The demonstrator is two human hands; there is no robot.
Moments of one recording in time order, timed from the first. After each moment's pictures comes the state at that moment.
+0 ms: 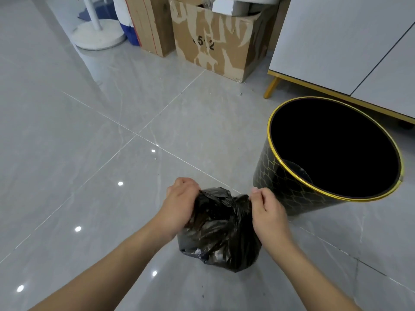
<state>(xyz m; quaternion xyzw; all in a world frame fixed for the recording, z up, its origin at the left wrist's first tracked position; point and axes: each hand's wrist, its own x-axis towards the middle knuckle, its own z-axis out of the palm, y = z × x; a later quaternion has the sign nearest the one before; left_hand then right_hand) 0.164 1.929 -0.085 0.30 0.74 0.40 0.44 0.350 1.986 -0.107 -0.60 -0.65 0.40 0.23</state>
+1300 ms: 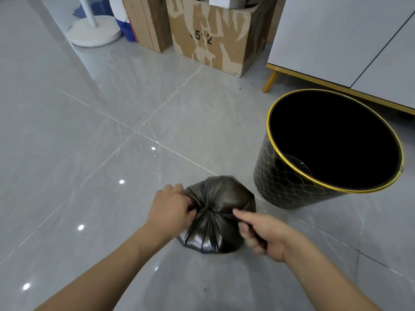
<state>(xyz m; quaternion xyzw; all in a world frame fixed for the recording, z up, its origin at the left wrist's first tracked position) 0.139 1.913 -0.135 0.63 0.77 -0.02 0.12 0.357 1.981 -0.111 -0.55 -0.36 0.75 -0.04</state>
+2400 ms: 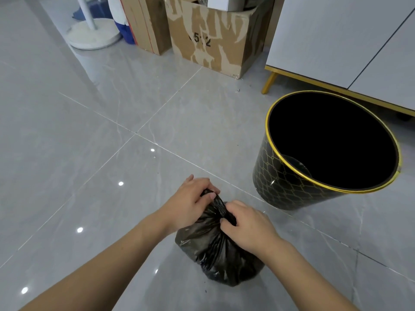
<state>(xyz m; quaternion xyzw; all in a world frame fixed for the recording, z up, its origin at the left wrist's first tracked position) 0.149 1.937 -0.121 0.64 0.64 0.24 0.34 0.338 1.970 -0.117 -0.43 -0.85 0.30 0.00</state>
